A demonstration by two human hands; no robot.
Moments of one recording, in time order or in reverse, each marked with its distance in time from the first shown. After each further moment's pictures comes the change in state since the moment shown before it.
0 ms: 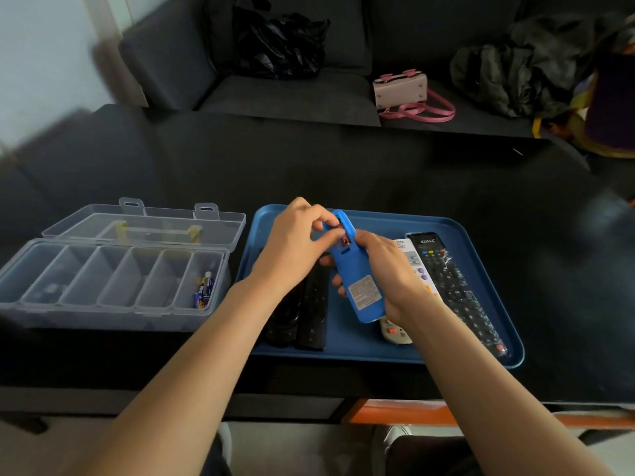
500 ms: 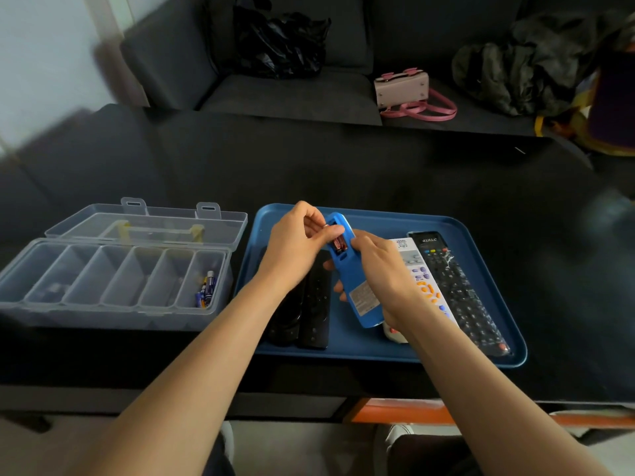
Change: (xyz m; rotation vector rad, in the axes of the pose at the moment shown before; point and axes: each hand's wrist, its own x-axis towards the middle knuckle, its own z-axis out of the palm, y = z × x) left_hand 0.001 -0.007 0.007 -0.225 -0.005 -0.254; right_hand -0.003 0.005 0.005 -0.190 0.064 -0.052
